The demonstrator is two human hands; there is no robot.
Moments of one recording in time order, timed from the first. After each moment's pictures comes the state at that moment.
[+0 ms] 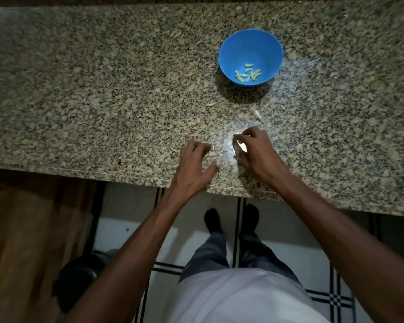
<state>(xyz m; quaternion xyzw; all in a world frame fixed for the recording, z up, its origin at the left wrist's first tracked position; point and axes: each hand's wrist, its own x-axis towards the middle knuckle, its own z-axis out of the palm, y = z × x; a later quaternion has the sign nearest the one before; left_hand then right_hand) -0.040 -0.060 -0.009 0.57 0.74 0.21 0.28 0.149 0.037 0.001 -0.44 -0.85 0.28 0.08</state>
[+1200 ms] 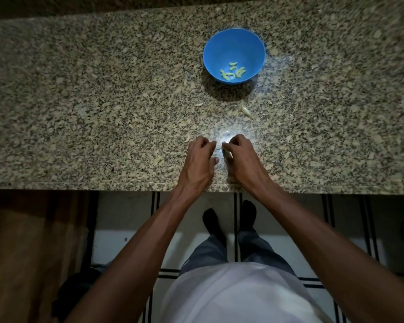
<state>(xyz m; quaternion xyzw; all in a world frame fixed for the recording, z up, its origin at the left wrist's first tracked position) -0.021 -0.043 -0.008 0.64 0.71 0.19 0.24 0.129 -0.001 -0.005 -0.51 -0.80 0.30 0.09</state>
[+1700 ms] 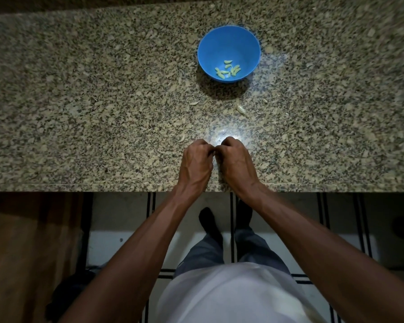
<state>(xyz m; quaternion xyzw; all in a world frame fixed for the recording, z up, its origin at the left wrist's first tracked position) -0.011 -0.033 -0.011 0.63 0.72 0.21 0.19 0.116 -0.009 -0.015 -0.52 -0.81 0.22 0.14</state>
